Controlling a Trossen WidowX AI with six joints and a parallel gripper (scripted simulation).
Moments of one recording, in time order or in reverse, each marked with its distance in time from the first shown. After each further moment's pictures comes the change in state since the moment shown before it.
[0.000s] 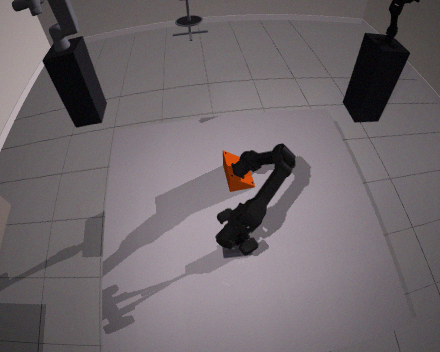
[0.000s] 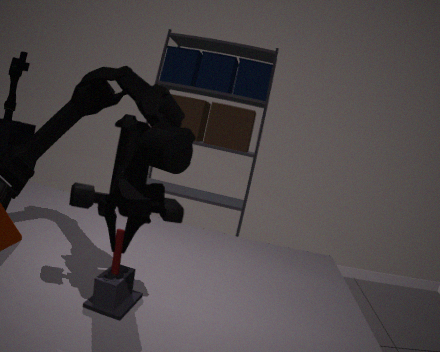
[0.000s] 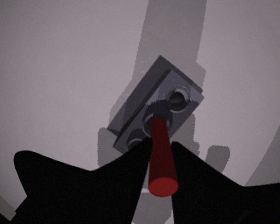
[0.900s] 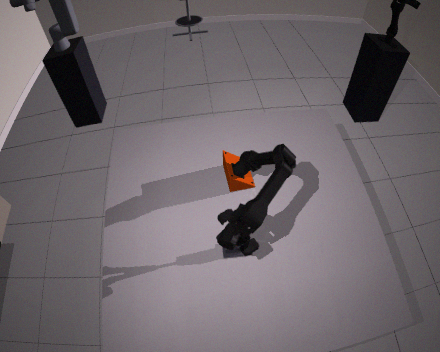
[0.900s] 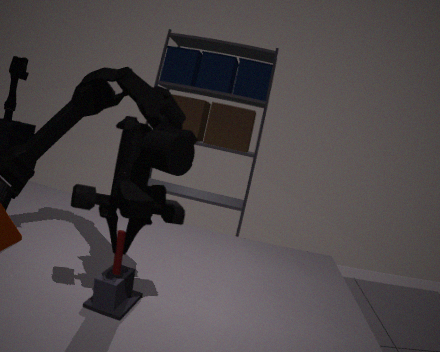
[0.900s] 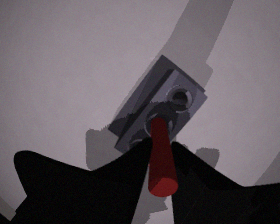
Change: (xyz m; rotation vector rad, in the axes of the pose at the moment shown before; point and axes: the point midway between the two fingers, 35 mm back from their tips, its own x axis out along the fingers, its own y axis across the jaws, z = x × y) arm 0.002 0.003 -0.001 -0.001 -0.001 -0.003
